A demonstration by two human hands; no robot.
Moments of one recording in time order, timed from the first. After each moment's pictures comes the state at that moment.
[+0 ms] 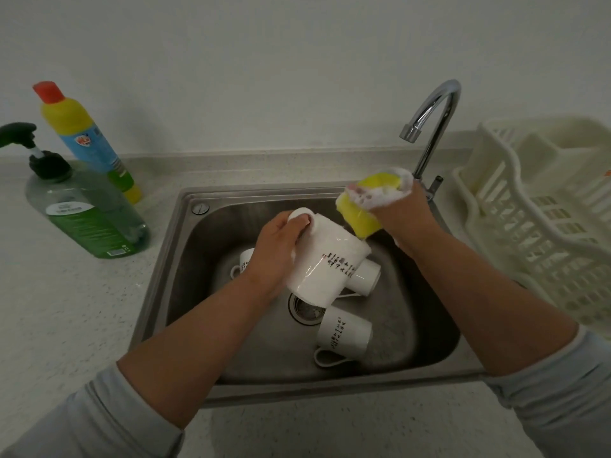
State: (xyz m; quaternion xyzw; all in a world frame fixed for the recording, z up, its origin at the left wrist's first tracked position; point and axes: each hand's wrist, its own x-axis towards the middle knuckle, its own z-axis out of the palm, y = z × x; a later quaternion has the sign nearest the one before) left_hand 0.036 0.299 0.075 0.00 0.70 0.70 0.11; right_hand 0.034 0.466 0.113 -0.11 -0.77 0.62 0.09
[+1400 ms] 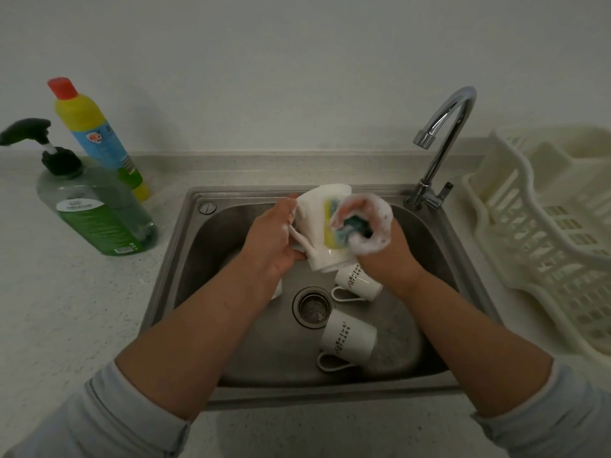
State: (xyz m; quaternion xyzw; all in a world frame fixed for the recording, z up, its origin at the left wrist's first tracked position) left_hand 0.009 0.296 0.084 -0.14 0.52 0.82 0.18; right_hand 0.052 0.436 0.085 0.05 -0.85 0.50 0.13
